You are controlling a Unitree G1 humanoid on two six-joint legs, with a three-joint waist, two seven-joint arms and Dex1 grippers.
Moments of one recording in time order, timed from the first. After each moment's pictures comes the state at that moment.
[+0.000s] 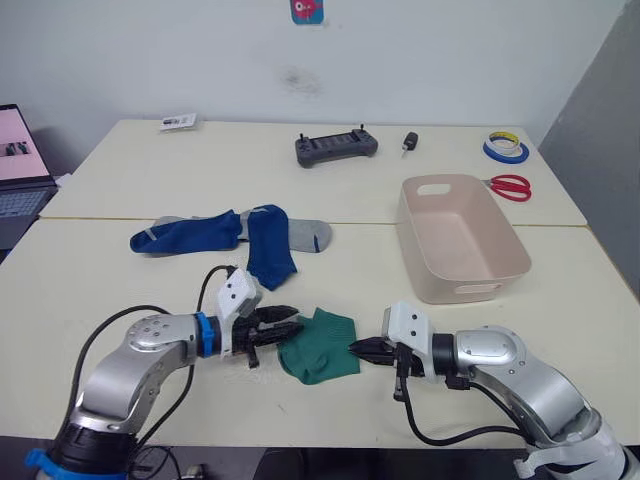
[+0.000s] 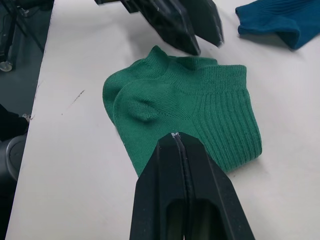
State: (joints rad) left arm -0.12 0.68 -0.06 -0.30 -0.45 0.56 -0.95; right arm -0.19 -0.58 0.38 -0.57 0.26 0.64 0.82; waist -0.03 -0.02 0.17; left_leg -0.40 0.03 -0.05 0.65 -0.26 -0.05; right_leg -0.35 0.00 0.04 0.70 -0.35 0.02
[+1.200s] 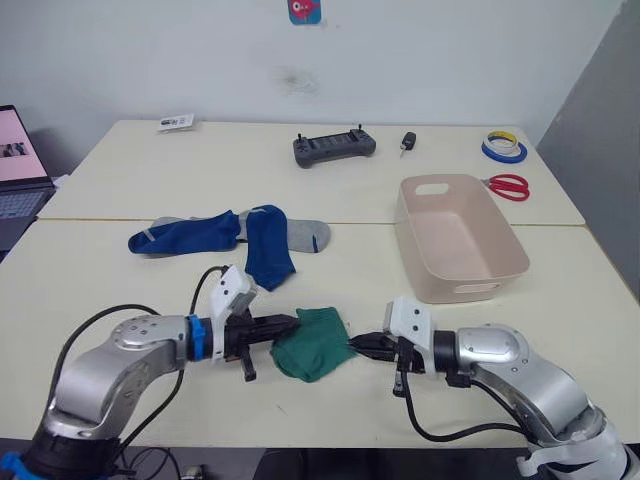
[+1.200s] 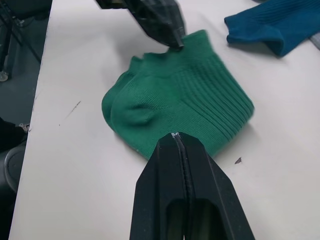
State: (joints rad) left arm -0.05 0.78 0.10 -0.47 -0.69 0.89 -0.89; right arm -0.20 -0.58 0.34 -0.60 0.31 0.68 0.79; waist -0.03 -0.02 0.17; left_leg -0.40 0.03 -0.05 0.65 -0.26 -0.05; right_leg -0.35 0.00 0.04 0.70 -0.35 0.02
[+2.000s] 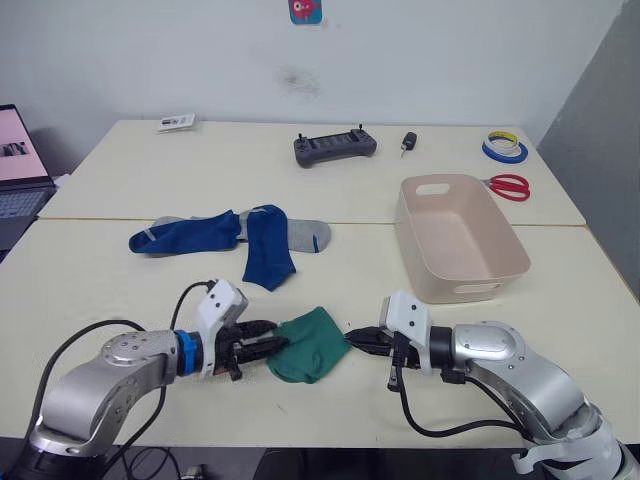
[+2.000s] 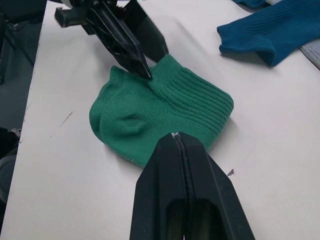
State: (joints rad) left arm 0.00 0.80 0.11 -0.42 -0.60 0.75 -0.85; right arm -0.22 -0.56 0.36 -0.59 0.30 0.68 0.76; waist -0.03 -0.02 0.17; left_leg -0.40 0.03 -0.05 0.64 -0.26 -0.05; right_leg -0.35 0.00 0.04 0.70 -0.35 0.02
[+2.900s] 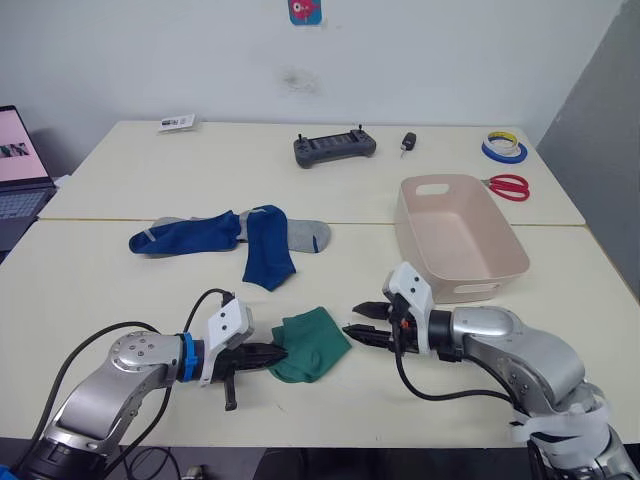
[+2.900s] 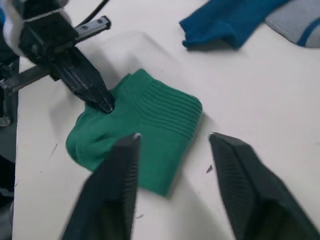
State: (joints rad) left arm 0.01 0.84 -0.07 -0.26 -0.41 0.41 -1.06; right arm -0.39 -0.46 0.23 -0.54 0.50 1.15 0.61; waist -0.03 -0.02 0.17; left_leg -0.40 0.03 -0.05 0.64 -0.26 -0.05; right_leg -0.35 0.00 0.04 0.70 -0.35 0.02
